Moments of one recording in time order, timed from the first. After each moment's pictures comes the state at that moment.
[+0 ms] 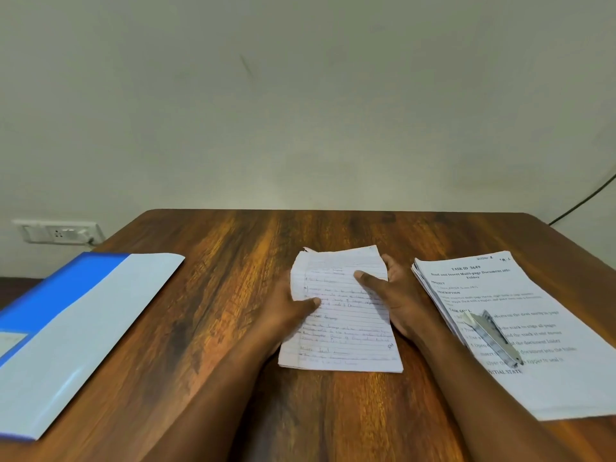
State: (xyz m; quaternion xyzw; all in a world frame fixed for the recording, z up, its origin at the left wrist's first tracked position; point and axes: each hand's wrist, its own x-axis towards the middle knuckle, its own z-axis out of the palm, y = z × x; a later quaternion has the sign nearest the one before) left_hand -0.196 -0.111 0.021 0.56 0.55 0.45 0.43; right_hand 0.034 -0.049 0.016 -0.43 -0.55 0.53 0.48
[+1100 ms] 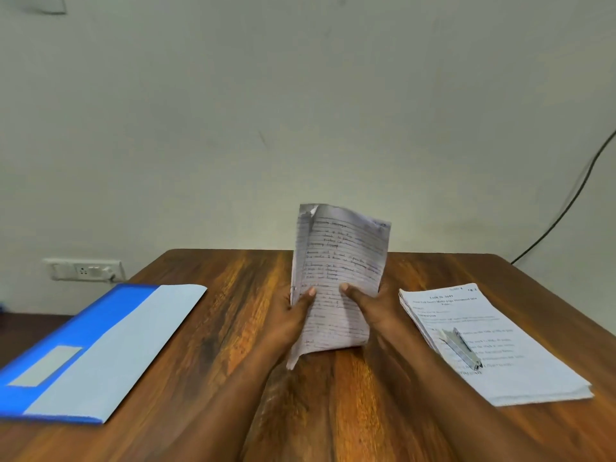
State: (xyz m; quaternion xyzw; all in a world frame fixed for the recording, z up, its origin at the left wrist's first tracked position) left_hand -0.185 -0.187 0.084 0.55 0.42 0.61 0.39; right_hand -0.007 -0.148 0.094 -0.43 -0.54 0.43 0.59
